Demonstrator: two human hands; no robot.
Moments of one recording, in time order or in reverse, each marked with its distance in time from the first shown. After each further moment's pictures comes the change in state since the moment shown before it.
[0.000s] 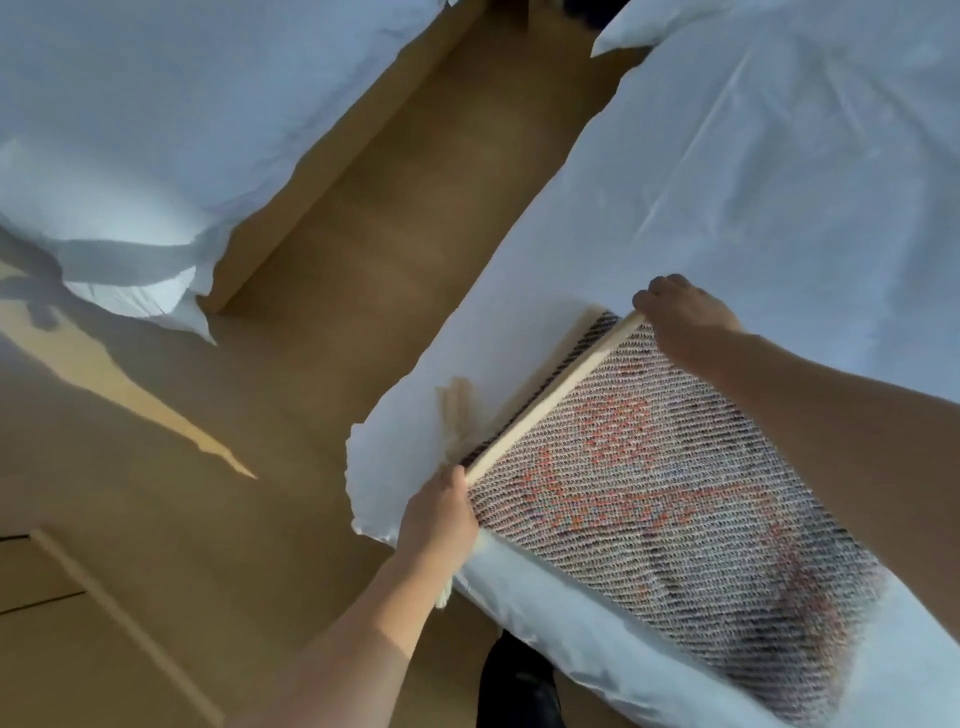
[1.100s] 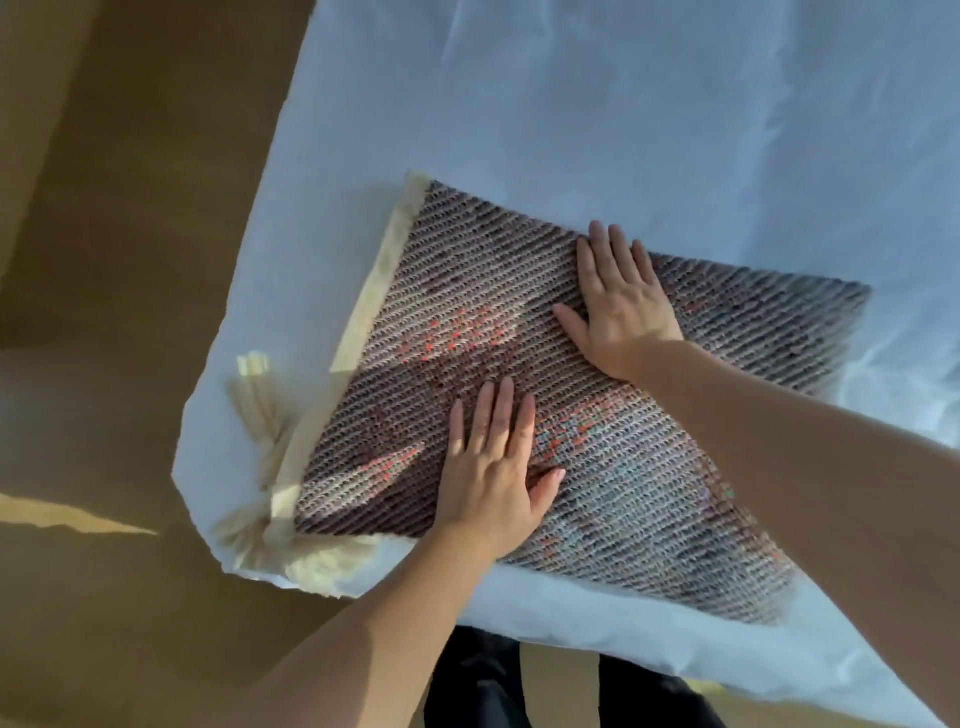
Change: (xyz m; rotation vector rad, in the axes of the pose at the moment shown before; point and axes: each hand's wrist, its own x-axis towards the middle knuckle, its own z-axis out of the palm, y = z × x) left_hand 0.044 0.111 0.162 0.322 -0.033 0.730; right_hand -0.070 0.078 0.194 0.048 -0.052 0.285
